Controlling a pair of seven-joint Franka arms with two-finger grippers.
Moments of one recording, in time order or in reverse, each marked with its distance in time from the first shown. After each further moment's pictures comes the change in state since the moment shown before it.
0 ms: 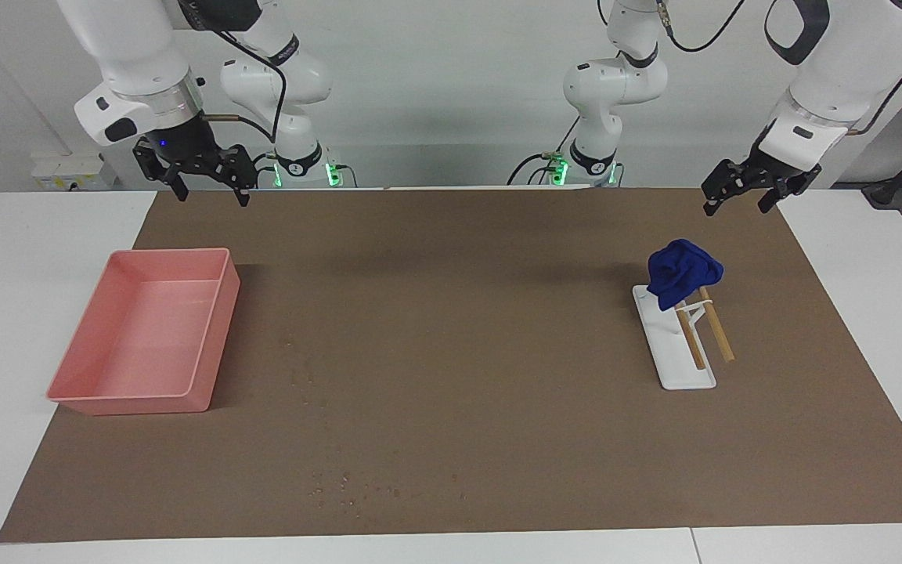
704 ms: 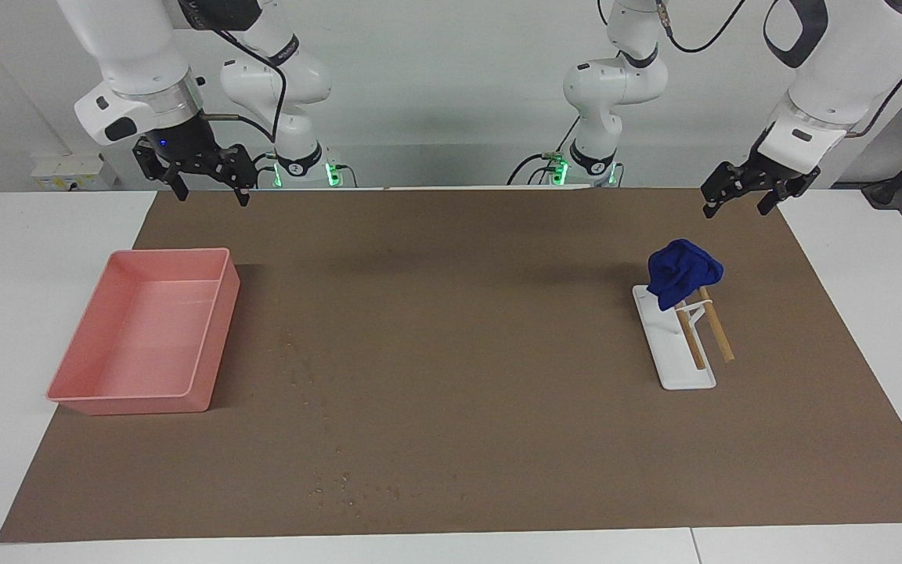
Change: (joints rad) left arm 0.000 0.000 0.001 -0.022 0.000 0.035 0.000; right arm 0.000 -0.003 0.000 -0.001 0.000 0.000 0.000
